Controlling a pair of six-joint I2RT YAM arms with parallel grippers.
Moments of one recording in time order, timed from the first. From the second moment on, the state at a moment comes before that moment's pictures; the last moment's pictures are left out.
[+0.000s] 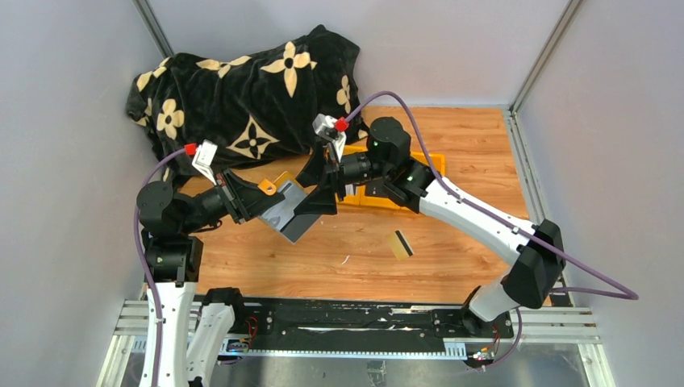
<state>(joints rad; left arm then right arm) 0.04 0.61 0.88 -0.18 1.06 -0.81 0.86 1.49 1.37 0.20 -0.96 0.33</state>
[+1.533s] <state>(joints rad) 0.04 0.52 0.81 -0.04 0.99 -0.90 0.87 1.45 1.16 0.75 -0.74 0.86</state>
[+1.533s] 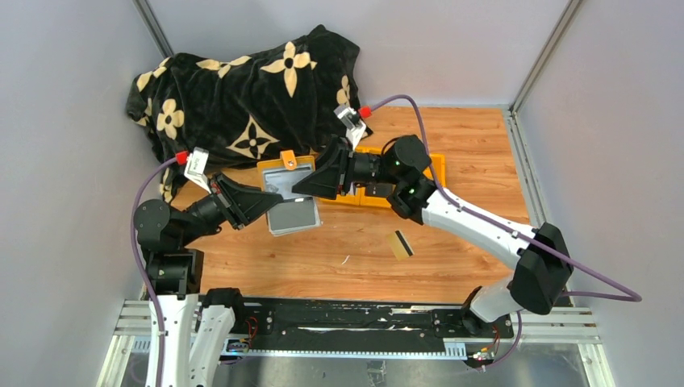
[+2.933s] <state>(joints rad) 0.05 0.53 0.81 -0.24 1.04 -0.64 0.91 1.49 1.42 -0.07 -0.88 0.16</state>
